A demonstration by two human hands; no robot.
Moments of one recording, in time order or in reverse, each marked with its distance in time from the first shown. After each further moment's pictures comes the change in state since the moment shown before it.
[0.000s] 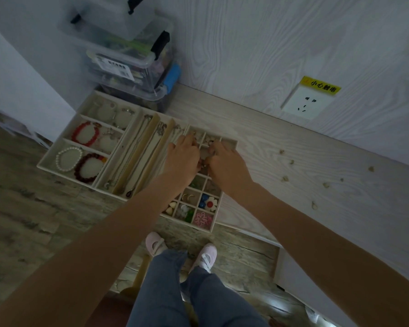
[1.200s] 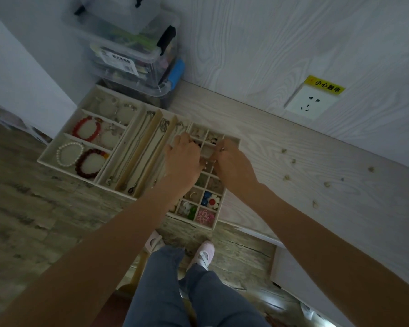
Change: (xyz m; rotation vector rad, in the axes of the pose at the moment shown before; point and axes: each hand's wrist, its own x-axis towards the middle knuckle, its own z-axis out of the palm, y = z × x) left_hand -0.010 0.002 -0.006 -0.143 0.022 -0.153; right_hand -0.002 0.003 0.002 0.123 0.008 0.105
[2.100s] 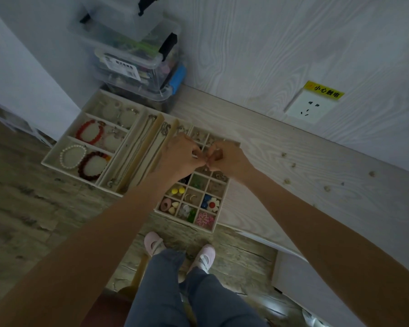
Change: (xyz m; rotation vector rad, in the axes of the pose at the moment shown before) left_hand 0.018 -0.020 -0.005 -0.341 -0.099 0.060; right_hand 0.021 0.003 -0.019 0.718 -0.191 0.215
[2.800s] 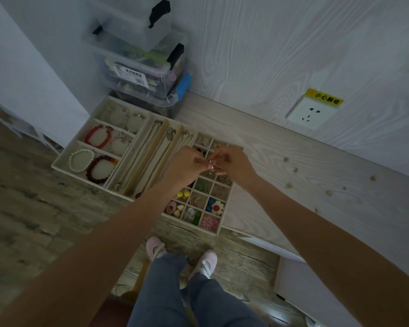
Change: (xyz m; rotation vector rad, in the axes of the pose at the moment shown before) left_hand -0.011 -0.003 0.002 -0.334 -0.018 0.022; right_hand -0.007 -0.002 0.005 0.183 0.086 0.032
